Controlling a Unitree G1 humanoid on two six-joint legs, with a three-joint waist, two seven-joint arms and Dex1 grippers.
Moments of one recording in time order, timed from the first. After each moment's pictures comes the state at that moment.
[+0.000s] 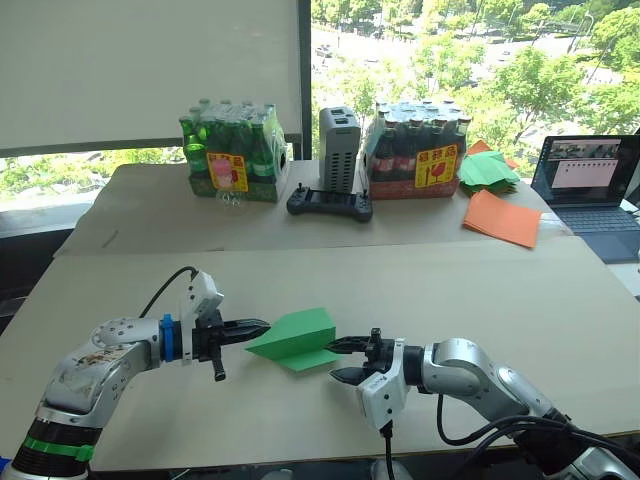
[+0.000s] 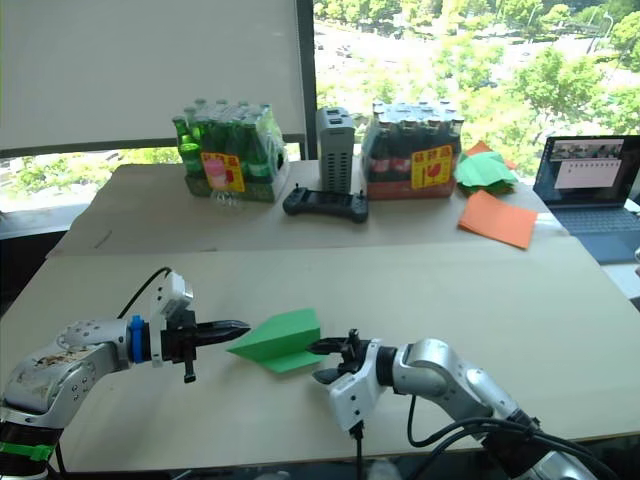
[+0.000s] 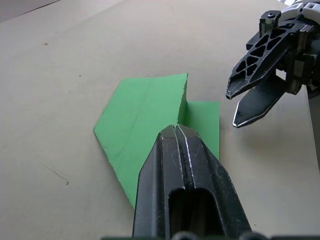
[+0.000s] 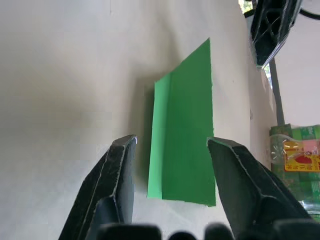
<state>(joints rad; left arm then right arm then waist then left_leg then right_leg) -0.20 0.77 0.06 -0.24 -0.60 0.63 -1.03 -0.32 -0.68 0.47 -0.20 -0.37 -0.48 0.69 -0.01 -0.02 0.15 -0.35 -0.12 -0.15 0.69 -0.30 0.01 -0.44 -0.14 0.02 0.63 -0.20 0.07</state>
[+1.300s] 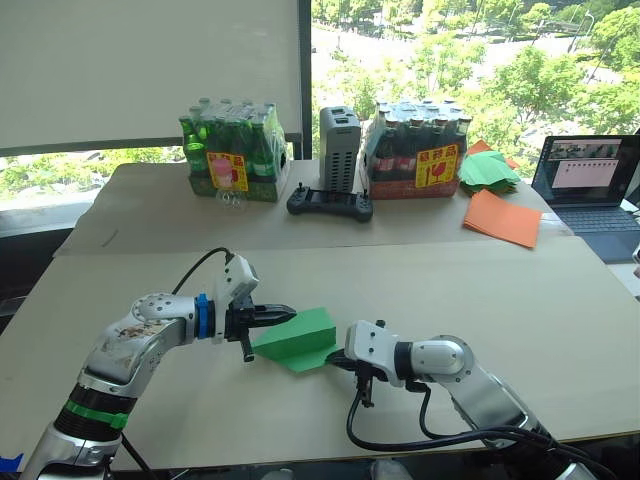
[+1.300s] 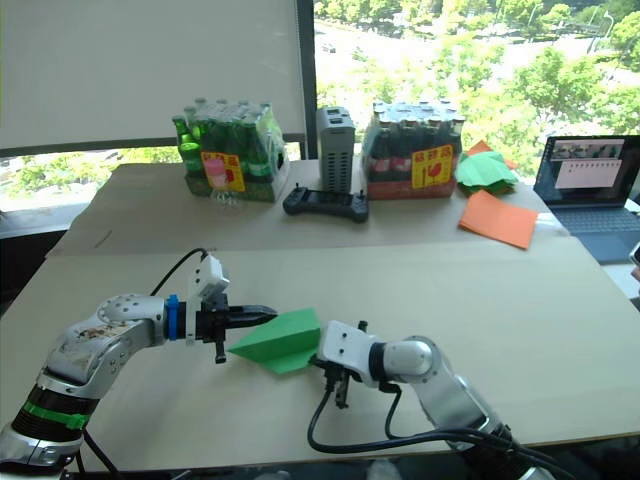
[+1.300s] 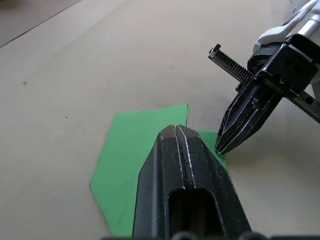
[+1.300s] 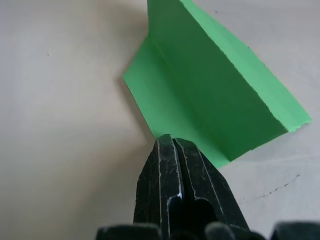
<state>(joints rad) -0.39 0.71 -0.08 -0.21 -0.53 0.66 -1.00 -0.29 -0.52 0.44 -0.32 -0.04 0.43 0.88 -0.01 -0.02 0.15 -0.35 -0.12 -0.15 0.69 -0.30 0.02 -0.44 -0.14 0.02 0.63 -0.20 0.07</state>
